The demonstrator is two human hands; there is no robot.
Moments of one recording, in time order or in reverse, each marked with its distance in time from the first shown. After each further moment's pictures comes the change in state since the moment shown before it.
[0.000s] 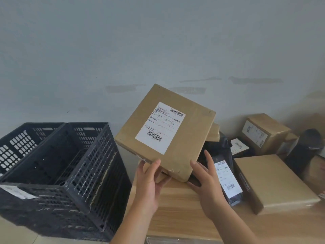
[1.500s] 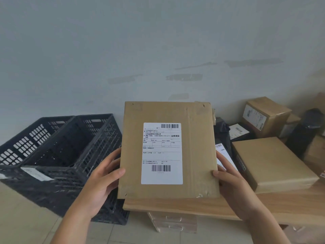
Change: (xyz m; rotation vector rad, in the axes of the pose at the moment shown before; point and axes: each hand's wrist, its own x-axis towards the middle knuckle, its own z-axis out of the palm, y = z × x) left_hand -0.094 0.064 -0.073 0.514 -0.217 0.062; right_hand -0.050 -0.002 -0.128 -0.096 -0.384 -0.003
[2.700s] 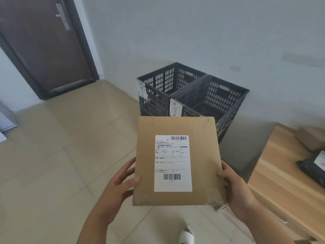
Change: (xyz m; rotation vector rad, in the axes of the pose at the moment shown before) left_hand -0.378 -0.080 -0.377 -0.171 0.628 -0.076; right_hand 0.003 0.181 0.492 -0.286 -0.265 0.459
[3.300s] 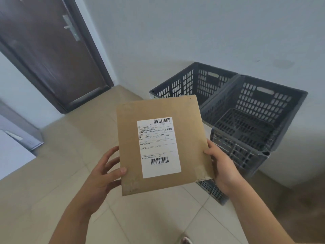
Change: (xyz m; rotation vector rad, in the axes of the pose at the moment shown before) left_hand 0.213 0.118 -0.120 0.089 0.116 0.003; right_hand 0.259 -0.103 0.125 0.103 -0.169 0.005
